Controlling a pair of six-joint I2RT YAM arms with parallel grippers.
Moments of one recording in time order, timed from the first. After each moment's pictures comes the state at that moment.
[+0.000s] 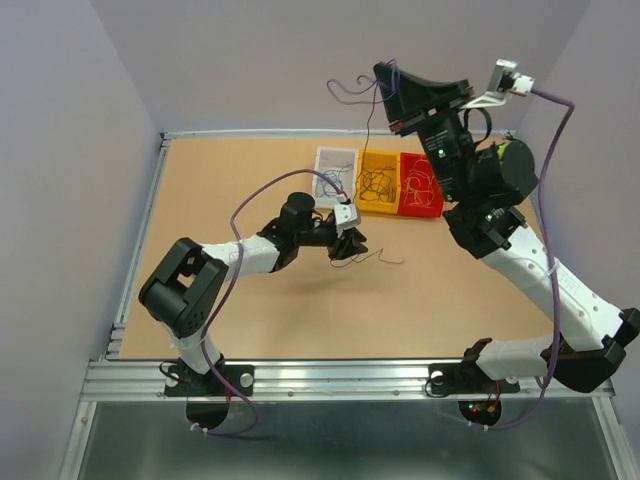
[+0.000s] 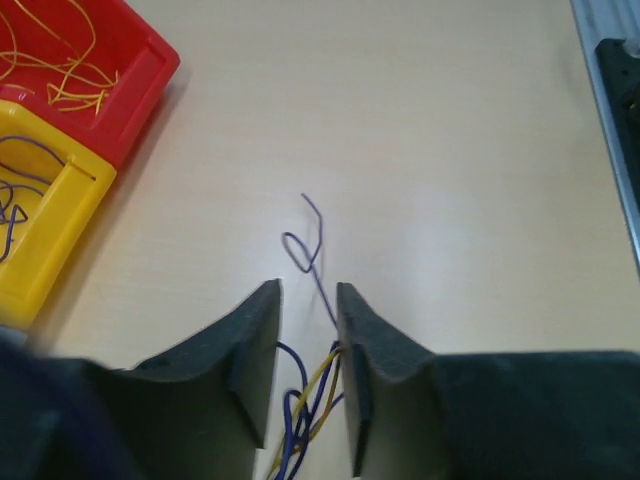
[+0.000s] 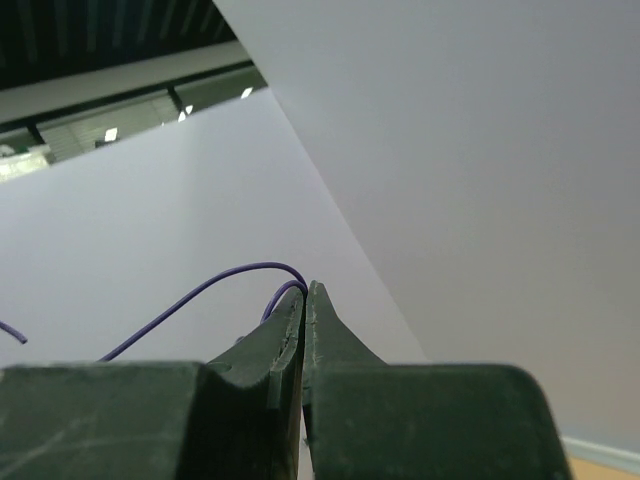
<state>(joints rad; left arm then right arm) -0.66 1.68 0.88 0.51 0.79 0.19 0.77 1.28 1.53 0.44 0.16 0.50</state>
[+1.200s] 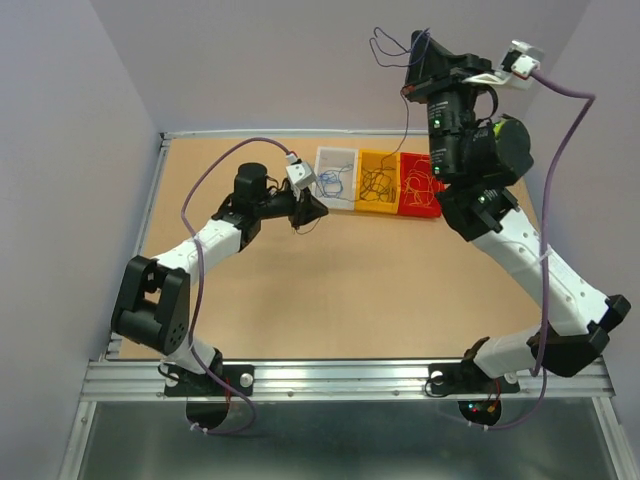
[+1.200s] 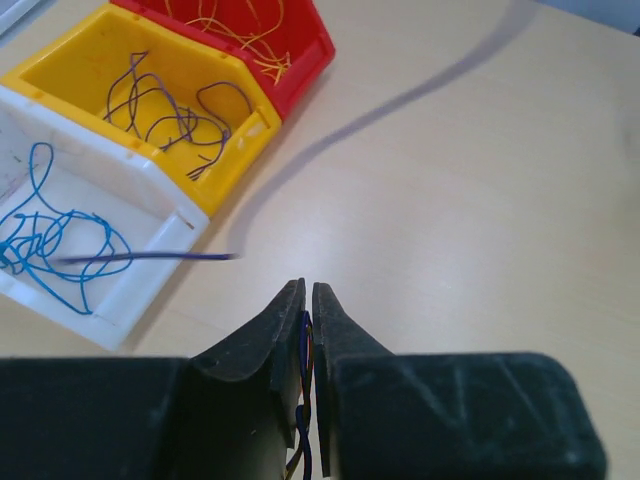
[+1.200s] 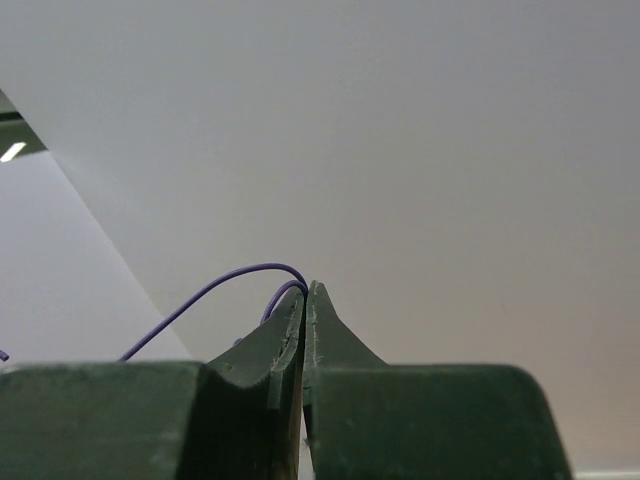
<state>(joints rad) -0.40 1.54 0.97 0.23 0.83 0.13 0.76 1.38 1.73 0.42 0.55 0.16</state>
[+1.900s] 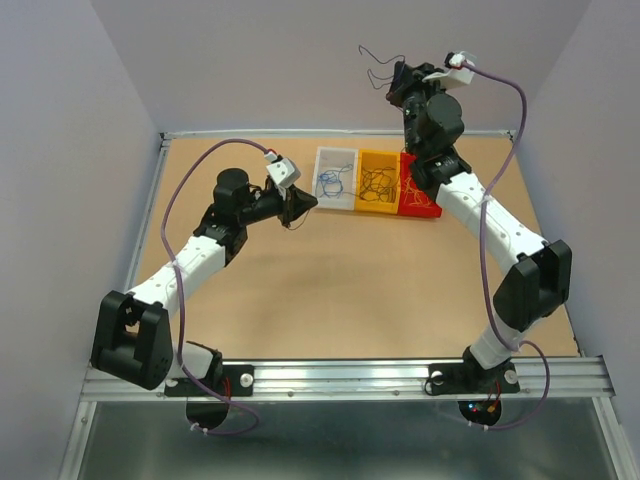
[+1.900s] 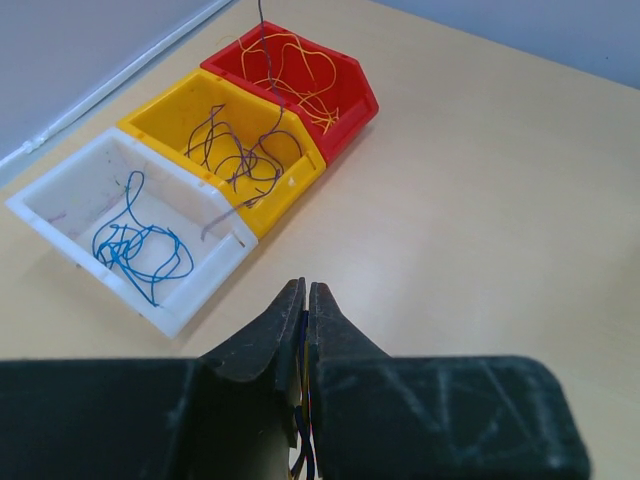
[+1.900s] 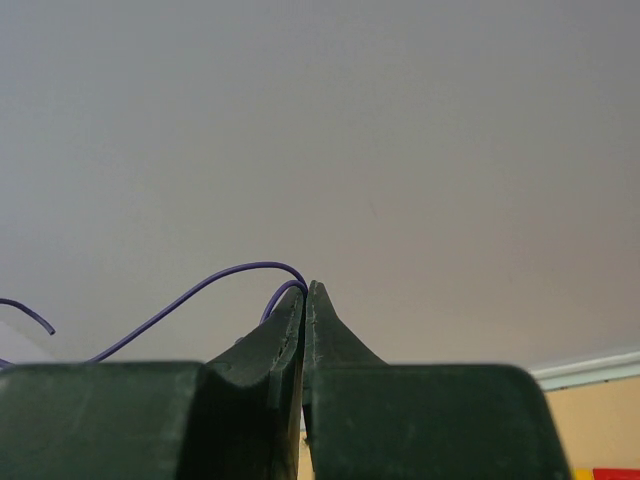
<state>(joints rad) -0.37 1.32 0.88 0.29 0.72 0.07 0.47 1.67 1.62 0.47 0.44 0.36</state>
